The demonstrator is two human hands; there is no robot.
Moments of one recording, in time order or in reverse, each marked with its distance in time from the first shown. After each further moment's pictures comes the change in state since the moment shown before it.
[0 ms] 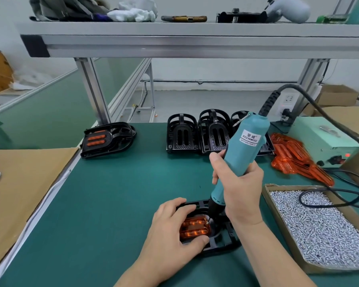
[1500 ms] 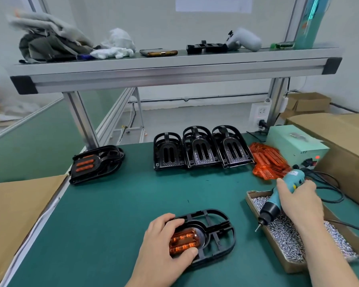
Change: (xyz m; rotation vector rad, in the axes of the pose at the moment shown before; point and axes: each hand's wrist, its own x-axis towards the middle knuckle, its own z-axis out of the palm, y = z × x) left_hand 0.002 0.001 -0.002 -0.004 -0.032 -0.004; right_hand 0.048 0.014 -0.178 -1.121 0.384 0.458
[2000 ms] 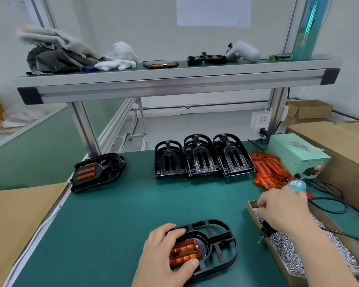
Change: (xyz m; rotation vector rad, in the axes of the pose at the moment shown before) left_hand 0.000 0.001 0.001 0.063 0.008 0.015; right_hand -0.023 -0.045 -0.009 -0.849 -0.206 -0.559
